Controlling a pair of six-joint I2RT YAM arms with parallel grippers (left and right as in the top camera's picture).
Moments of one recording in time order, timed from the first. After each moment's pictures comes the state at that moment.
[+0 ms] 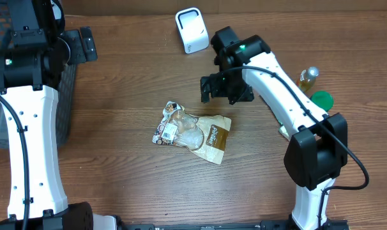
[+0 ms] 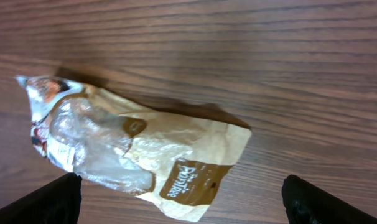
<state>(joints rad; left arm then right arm) 0.10 1.61 1.88 -1.08 -0.16 -0.07 0.44 2.06 1.86 -1.28 -0.16 0.38</state>
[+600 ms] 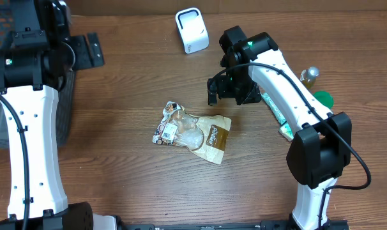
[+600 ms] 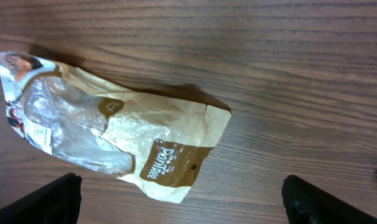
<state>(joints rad) 0.10 1.61 1.88 -1.16 -0.01 -0.10 0.41 2.06 1.86 -1.35 -0.17 0.30</state>
